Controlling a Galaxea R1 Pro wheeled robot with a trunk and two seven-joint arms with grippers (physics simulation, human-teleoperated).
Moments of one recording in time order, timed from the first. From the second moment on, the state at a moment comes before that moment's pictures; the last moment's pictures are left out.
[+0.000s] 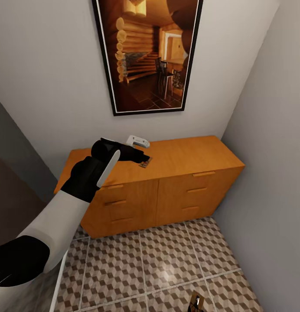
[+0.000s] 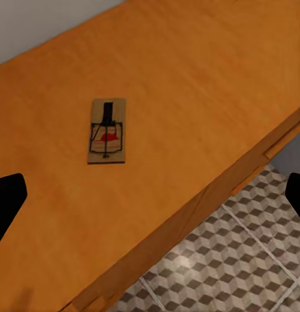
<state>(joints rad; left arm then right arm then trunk) -1.18 -0.05 -0.42 -1.16 0.17 1.01 -0.14 -0.30 0.10 0.22 -0.02 -0.41 -0.79 -0.05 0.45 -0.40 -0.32</state>
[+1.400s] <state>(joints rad) -1.18 -0.04 -0.41 -1.05 0.16 1.00 -0.15 -0.30 0.10 0.22 -0.02 -0.41 -0.79 -0.05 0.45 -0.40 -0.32</state>
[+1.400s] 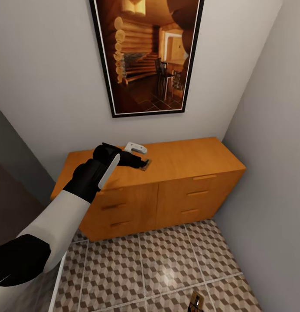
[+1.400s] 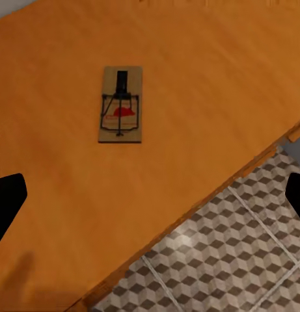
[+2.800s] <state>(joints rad) -1.18 -0.06 -0.42 -0.94 0.16 0.97 -0.15 -0.30 0.10 0.22 -0.02 -0.41 -0.79 -0.06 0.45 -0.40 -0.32</state>
